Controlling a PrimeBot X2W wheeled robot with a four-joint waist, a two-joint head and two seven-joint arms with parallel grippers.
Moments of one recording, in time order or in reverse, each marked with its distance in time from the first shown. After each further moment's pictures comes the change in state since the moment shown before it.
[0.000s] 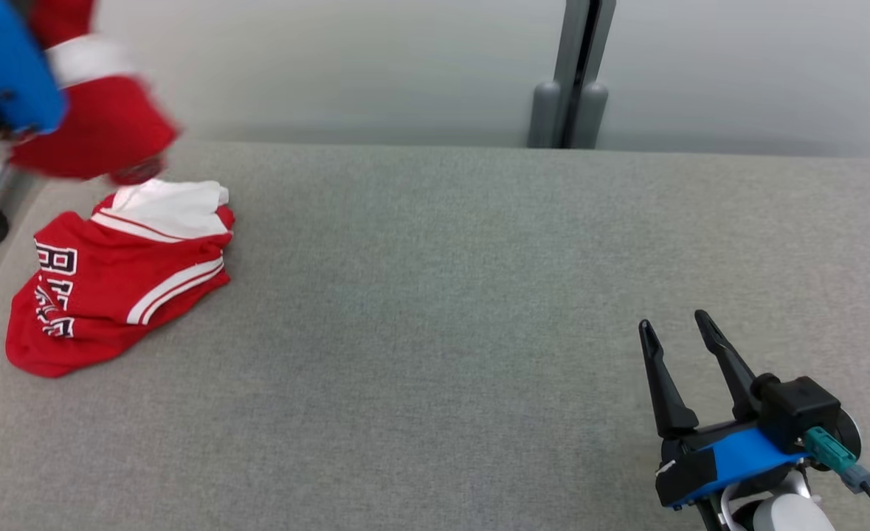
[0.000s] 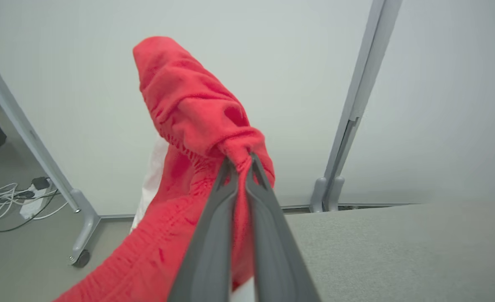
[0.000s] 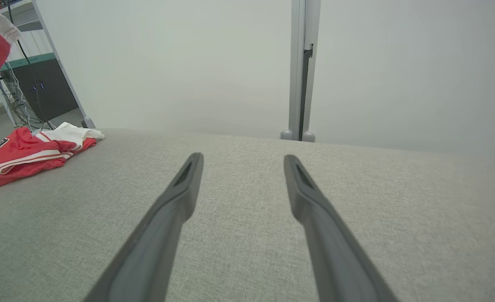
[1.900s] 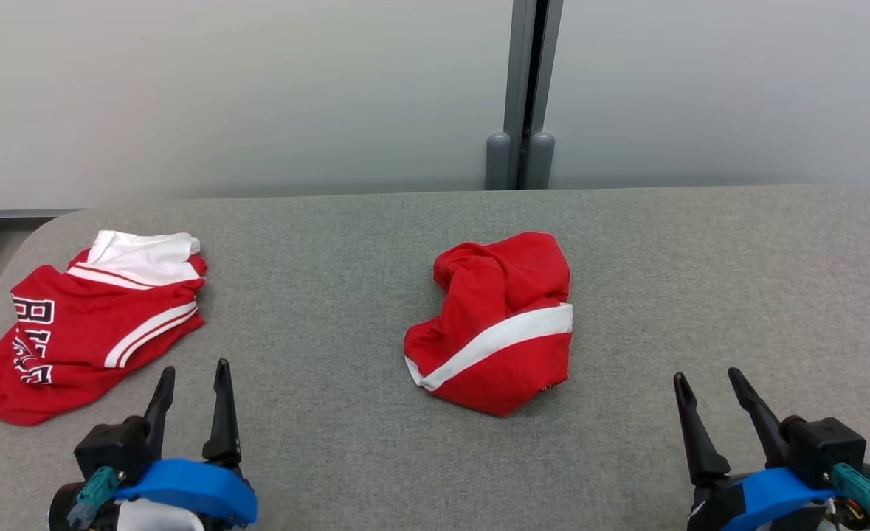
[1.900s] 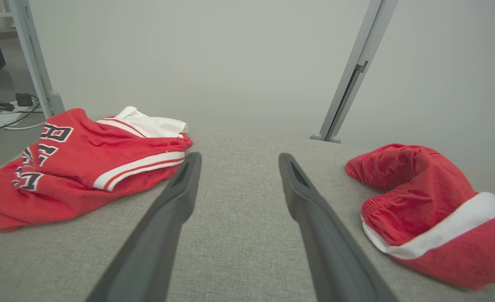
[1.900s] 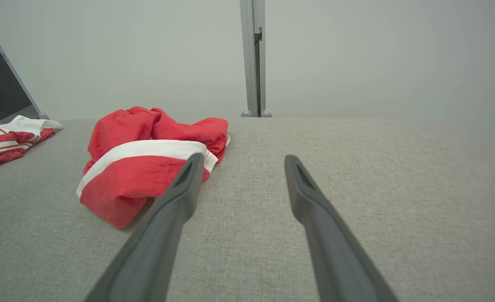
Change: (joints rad) left arm 0.777 -0.260 -0.074 0.198 0.098 0.089 -0.927; right arm 0.116 0.000 -0.075 -0.024 0.007 0.000 0.079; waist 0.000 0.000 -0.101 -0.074
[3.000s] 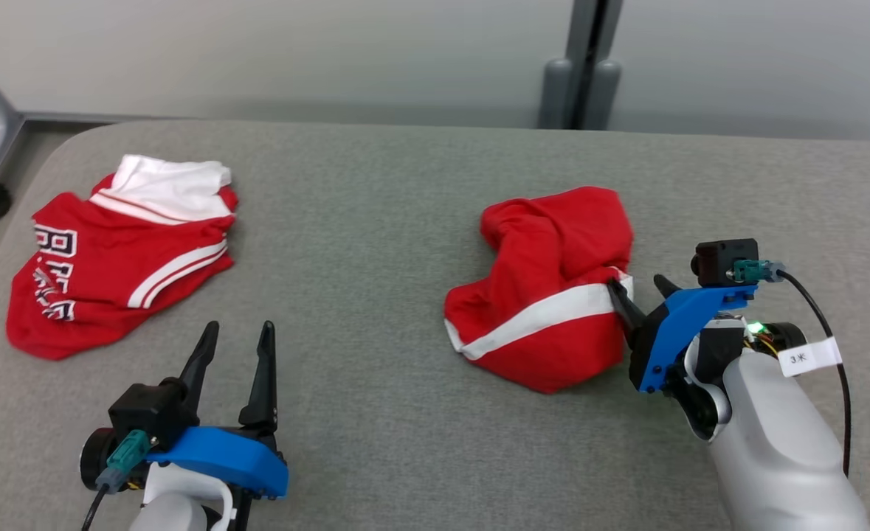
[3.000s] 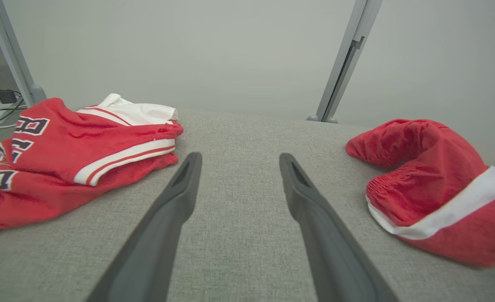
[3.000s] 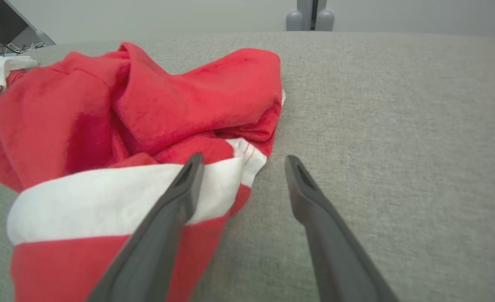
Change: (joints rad) left arm -0.040 0.000 -0.041 -0.086 0.057 -0.034 0.033; right arm -0.594 0.000 0.049 0.636 0.076 0.000 0.263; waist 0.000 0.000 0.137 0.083
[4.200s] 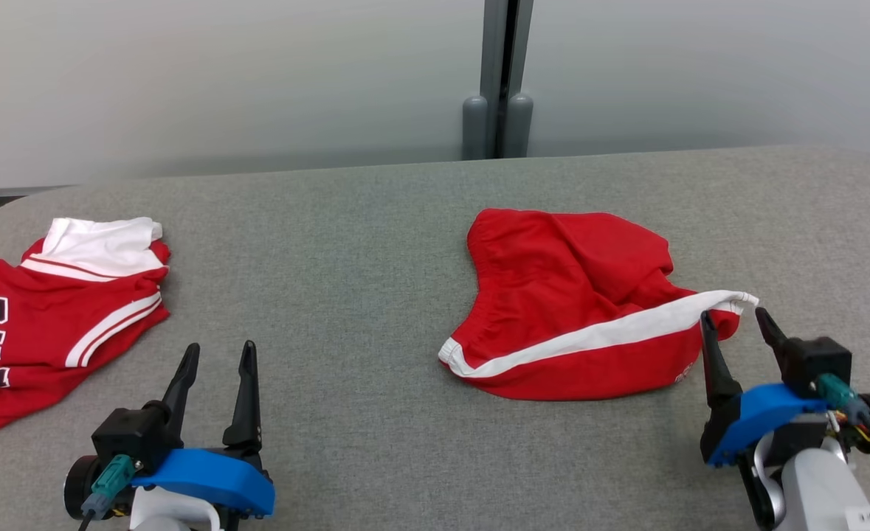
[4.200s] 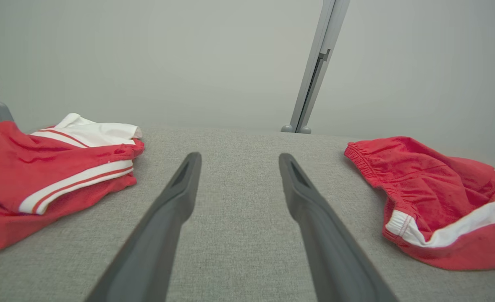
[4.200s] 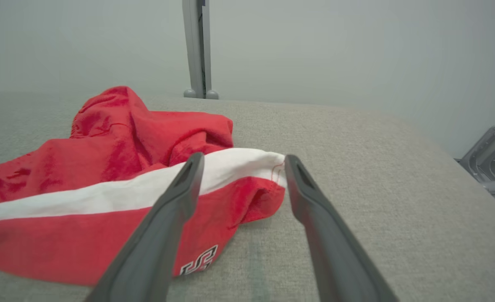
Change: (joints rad) left arm 0.052 0.017 0.012 -0.023 -0.018 0.040 -0.014; right arm 0.250 -0.004 -0.209 -0.178 -0.290 0.000 -0.358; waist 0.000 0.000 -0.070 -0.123
